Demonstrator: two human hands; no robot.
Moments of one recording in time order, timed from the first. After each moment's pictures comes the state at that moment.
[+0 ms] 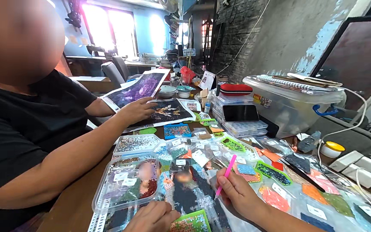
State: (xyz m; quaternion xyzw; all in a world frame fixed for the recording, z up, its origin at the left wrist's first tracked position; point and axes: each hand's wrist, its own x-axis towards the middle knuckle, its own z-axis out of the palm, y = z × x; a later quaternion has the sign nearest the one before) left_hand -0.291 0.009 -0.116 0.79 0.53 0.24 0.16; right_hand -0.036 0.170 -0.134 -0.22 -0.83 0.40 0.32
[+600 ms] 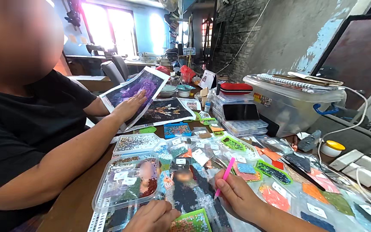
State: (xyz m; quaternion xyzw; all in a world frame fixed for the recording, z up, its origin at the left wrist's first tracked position) left_hand -0.291 0.009 -0.116 0.80 0.53 0.24 0.16; right_hand -0.036 0.171 -0.138 -0.17 -0.87 0.33 0.33
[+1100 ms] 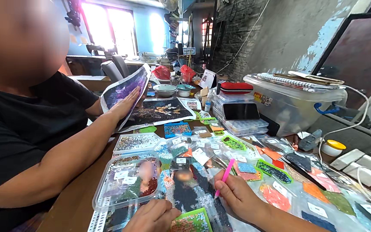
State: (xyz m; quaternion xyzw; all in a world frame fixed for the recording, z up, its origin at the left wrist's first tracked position) left_hand -0.292 0.008 -0.117 0.80 0.53 0.24 0.15; right_hand -0.037 0.170 -0.138 -0.17 -0.88 0.30 0.33
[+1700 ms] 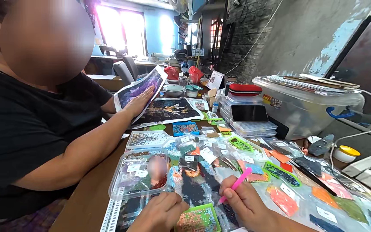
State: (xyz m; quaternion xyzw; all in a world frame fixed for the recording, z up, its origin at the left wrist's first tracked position) left_hand -0.291 0.009 -0.122 0.81 0.52 0.25 0.12; right_hand -0.047 0.157 -0.140 -0.06 -0.87 0.28 0.40
